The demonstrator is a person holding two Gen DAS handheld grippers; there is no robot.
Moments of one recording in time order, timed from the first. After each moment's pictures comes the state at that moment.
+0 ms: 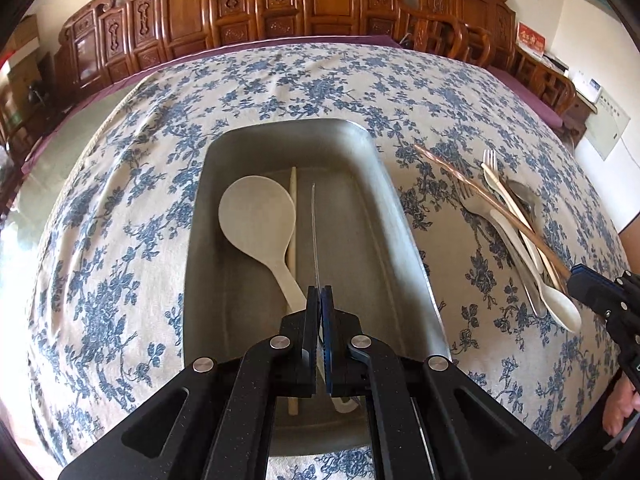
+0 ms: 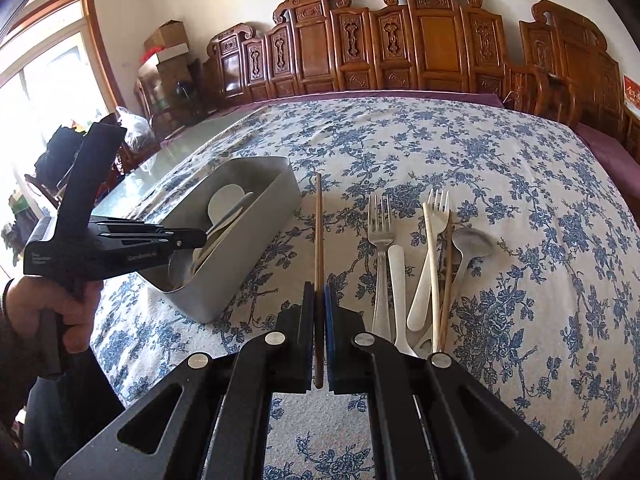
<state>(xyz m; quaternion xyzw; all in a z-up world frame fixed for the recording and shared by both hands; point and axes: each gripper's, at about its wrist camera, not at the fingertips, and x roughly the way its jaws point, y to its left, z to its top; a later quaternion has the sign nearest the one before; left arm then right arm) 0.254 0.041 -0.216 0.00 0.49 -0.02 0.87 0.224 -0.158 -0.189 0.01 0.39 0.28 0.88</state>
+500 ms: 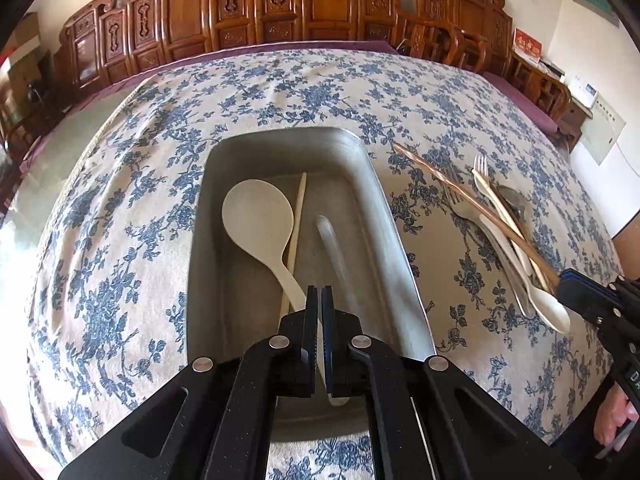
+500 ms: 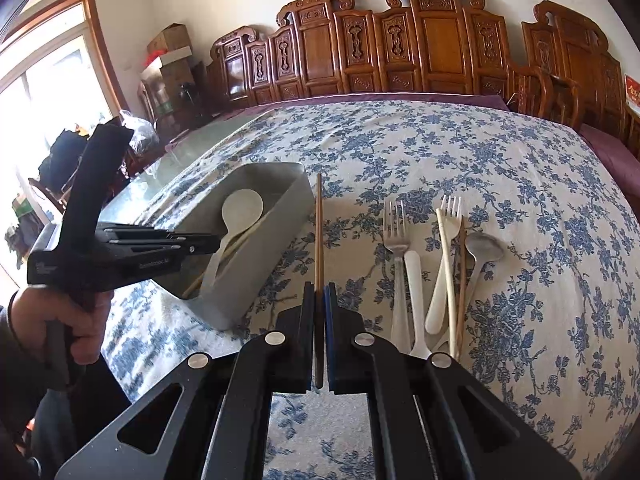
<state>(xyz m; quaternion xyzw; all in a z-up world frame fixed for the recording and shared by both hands) 0.243 0.043 -0.205 -0.01 0.48 -0.03 0.88 0.220 -0.144 -0.178 0.02 0.38 0.29 0.88</state>
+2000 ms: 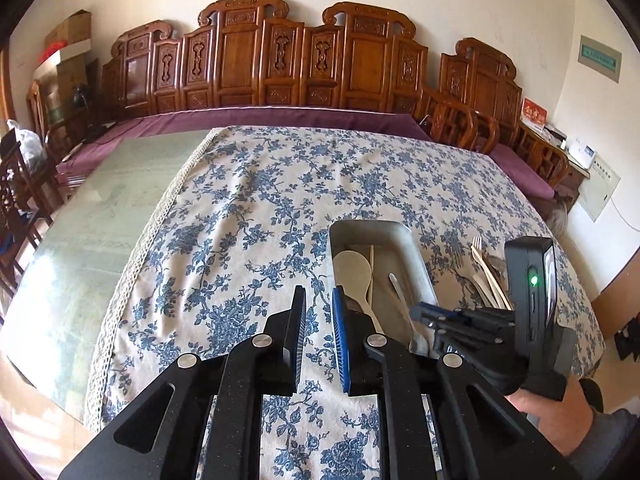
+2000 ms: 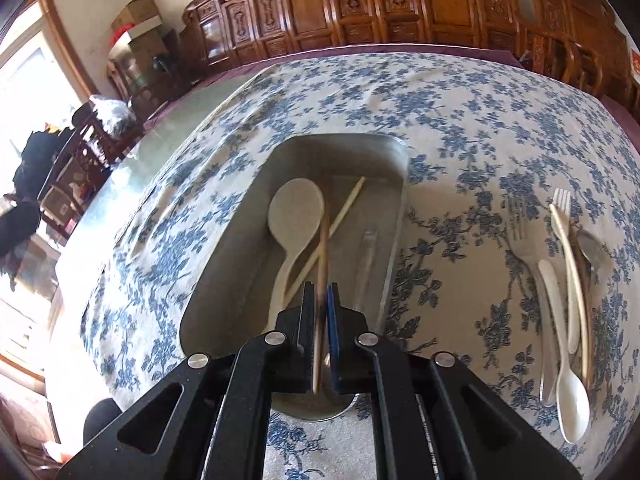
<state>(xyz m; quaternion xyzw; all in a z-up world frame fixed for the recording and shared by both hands) 0.160 0.134 -0.093 -0.04 0.39 0.01 0.92 0.254 -0.001 -0.192 0.02 0.47 0.26 0.84</state>
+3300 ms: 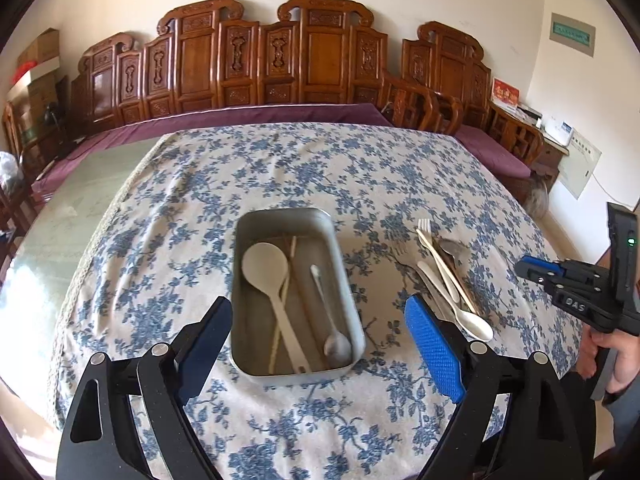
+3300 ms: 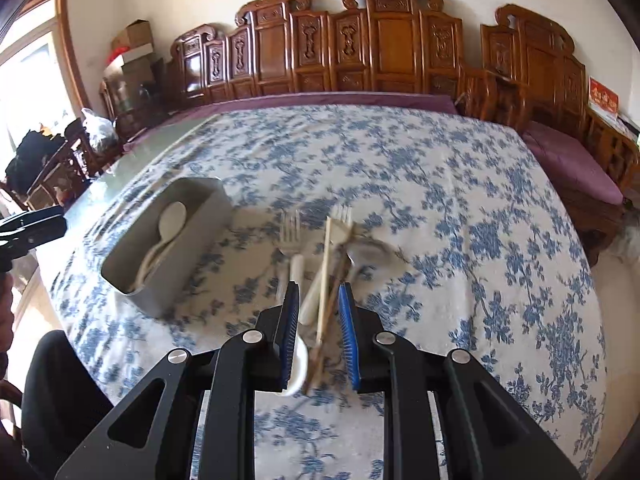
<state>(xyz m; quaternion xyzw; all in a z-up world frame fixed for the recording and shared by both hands) 0.172 0.034 -0.112 -0.02 0.39 -0.04 0.92 0.239 -0.235 -0.162 -0.01 0.41 0.21 0.89</state>
